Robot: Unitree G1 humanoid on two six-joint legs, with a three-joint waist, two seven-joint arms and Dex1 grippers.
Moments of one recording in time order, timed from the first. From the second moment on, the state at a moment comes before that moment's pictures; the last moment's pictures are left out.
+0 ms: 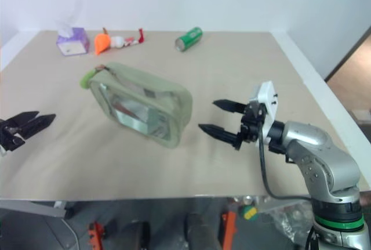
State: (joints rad) left arm -0.08 0.85 0.63 0.01 -0.81 0.72 -0.80; right arm -0.33 -0.72 -0.19 -0.40 0.74 0.67 0.89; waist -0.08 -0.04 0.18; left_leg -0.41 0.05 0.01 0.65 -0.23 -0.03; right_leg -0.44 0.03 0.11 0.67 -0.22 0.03
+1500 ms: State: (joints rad) left arm -0.26 0.94 0.50 -0.43 -1.11 0.85 -0.89; right arm -0.64 -0.56 0.24 -0.26 0.42 0.48 0.98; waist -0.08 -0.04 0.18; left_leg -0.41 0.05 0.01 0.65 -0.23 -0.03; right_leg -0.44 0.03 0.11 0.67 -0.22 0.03
